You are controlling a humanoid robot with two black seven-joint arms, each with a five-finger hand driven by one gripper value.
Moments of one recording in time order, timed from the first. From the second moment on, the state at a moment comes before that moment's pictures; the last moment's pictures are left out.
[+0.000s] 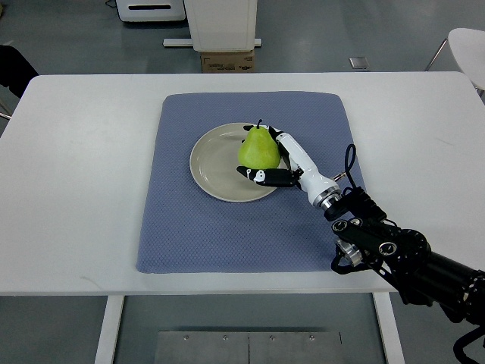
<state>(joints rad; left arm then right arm) -0.04 0.00 -0.11 -0.20 -0.10 0.11 -0.12 0.78 0.00 0.27 0.70 -0.69 -0.21 0.61</state>
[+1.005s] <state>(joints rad) -0.04 0.00 -0.11 -0.20 -0.09 0.11 -0.12 0.78 0.00 0.26 0.70 -0.68 -0.21 0.61</state>
